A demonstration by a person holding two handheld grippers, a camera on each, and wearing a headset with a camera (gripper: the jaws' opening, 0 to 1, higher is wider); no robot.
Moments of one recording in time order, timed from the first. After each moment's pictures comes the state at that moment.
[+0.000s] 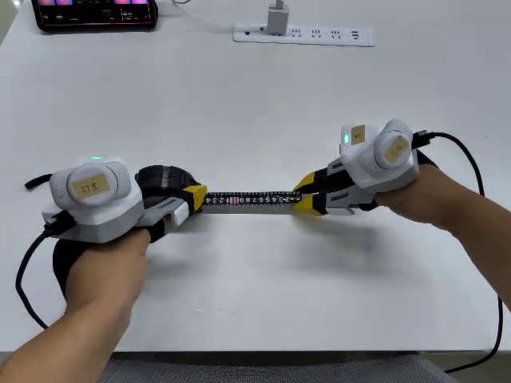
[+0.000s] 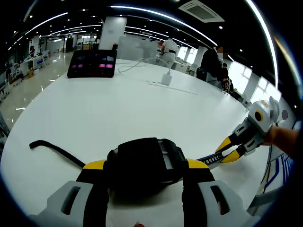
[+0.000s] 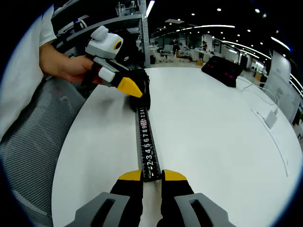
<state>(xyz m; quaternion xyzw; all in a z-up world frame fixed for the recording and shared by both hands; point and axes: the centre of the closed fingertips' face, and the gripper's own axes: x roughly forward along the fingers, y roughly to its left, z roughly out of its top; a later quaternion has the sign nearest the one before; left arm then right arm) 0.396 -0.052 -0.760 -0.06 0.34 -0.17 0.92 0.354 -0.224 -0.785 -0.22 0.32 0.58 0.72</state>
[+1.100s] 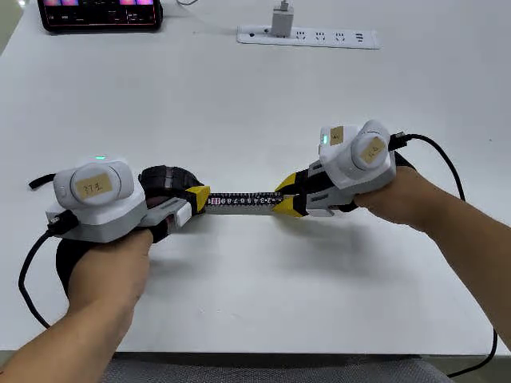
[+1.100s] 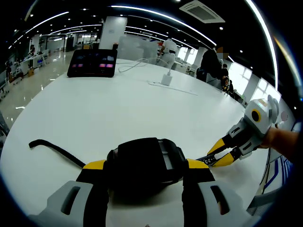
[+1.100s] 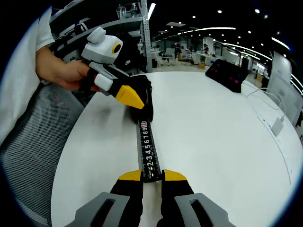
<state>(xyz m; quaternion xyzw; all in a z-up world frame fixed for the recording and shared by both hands) 0.396 -0.052 -0.760 -0.07 0.34 -0.17 0.92 0.360 -0.189 -0.783 -0.21 0.31 0.59 0.72</state>
